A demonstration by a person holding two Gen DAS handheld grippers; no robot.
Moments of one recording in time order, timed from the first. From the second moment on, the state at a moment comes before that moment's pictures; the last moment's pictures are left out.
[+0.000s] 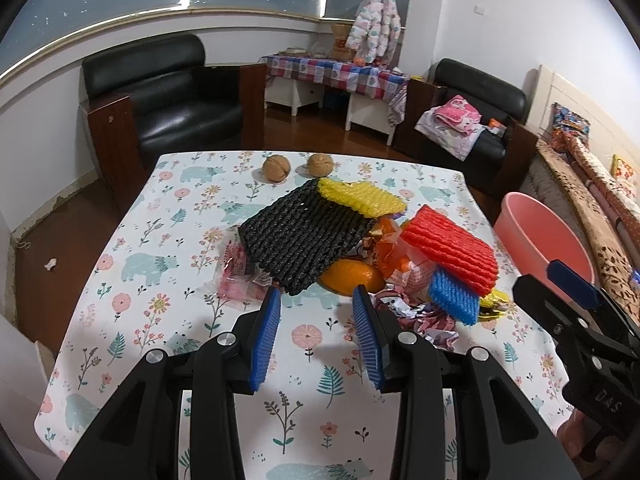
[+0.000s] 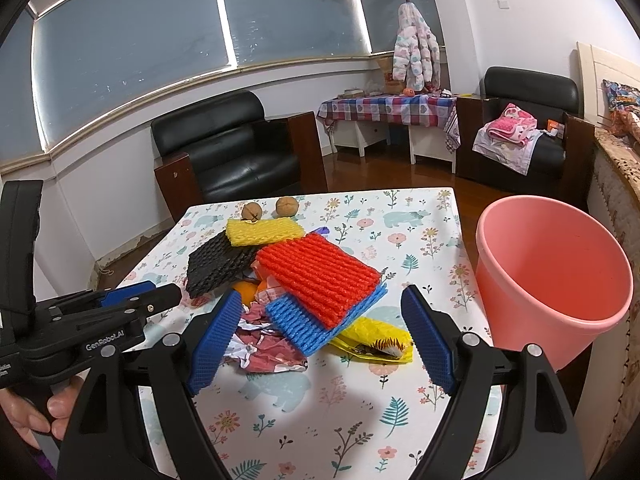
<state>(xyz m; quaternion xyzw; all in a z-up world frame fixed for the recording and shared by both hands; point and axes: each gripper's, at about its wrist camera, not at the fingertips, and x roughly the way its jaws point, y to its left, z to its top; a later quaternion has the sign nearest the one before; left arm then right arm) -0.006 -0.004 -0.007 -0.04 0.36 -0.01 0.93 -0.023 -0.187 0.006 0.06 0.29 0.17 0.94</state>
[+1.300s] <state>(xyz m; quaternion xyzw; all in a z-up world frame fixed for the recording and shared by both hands) 0.066 0.019 0.011 -0.13 0.38 -0.11 0.91 0.043 -0.169 -0.019 0.04 0.39 0.26 0.88</state>
